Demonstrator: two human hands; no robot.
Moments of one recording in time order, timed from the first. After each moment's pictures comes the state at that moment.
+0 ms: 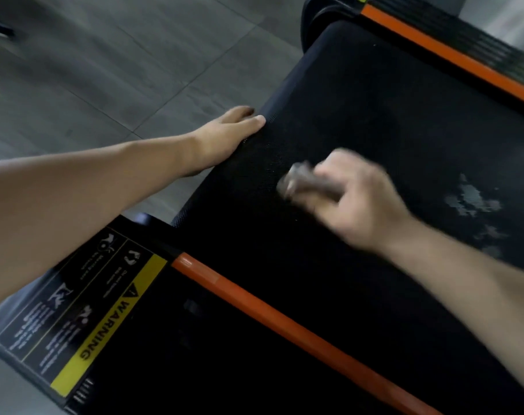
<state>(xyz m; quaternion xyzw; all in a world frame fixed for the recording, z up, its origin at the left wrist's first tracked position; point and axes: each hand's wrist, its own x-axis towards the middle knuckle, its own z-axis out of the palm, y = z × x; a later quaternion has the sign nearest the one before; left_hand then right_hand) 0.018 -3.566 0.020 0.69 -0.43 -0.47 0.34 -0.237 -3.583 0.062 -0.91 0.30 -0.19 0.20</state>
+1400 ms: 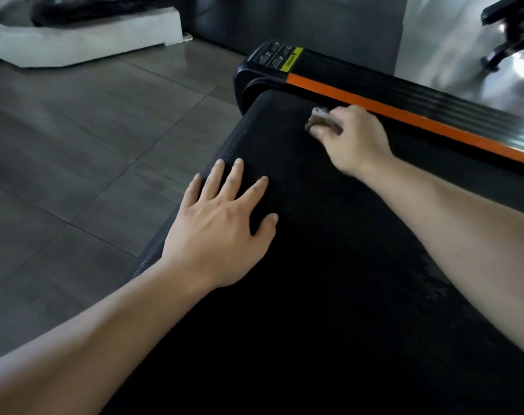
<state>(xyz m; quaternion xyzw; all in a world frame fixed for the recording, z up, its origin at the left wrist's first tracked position) -0.083 -3.612 0.037 0.74 -0.66 -0.06 0.12 -0.255 -3.827 0.057 -0.84 0.50 -0.19 0.03</state>
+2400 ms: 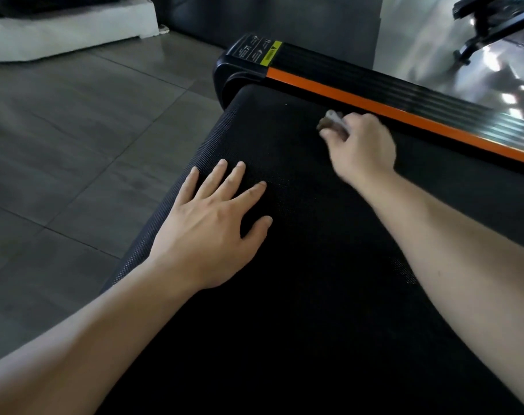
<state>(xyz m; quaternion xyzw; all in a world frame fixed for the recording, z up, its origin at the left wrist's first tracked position) -0.084 -3.612 0.036 0.69 -0.71 -0.07 0.14 -0.285 -3.811 0.056 -0.76 0.62 -0.22 0.00</state>
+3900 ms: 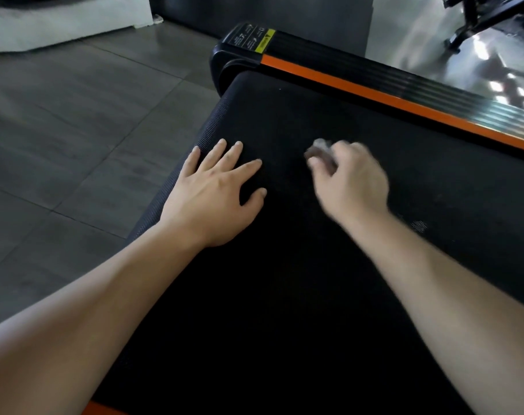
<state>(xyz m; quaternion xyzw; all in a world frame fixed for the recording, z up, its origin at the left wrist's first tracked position) -0.083 -3.614 0.037 0.69 -0.71 -0.07 0.14 -0.295 -3.696 0.055 -0.75 0.62 -0.23 0.00</state>
